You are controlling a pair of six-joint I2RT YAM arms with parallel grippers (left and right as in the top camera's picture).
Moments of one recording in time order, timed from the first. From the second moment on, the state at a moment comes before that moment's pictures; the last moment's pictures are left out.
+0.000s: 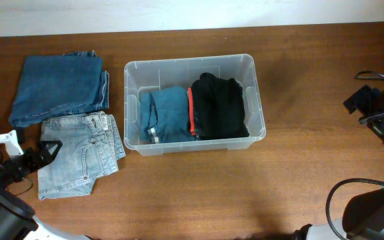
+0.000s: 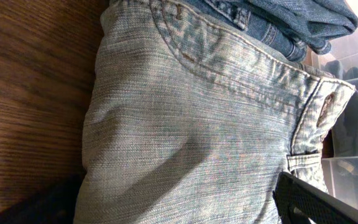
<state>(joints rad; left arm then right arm) 0.89 1.96 1.08 -0.54 0.83 0.50 -0.43 1.67 1.71 -1.47 0.16 0.58</state>
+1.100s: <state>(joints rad) 0.81 2.00 1.06 -0.50 0.86 0.48 -0.43 1.67 1.71 -1.47 0.16 0.58</state>
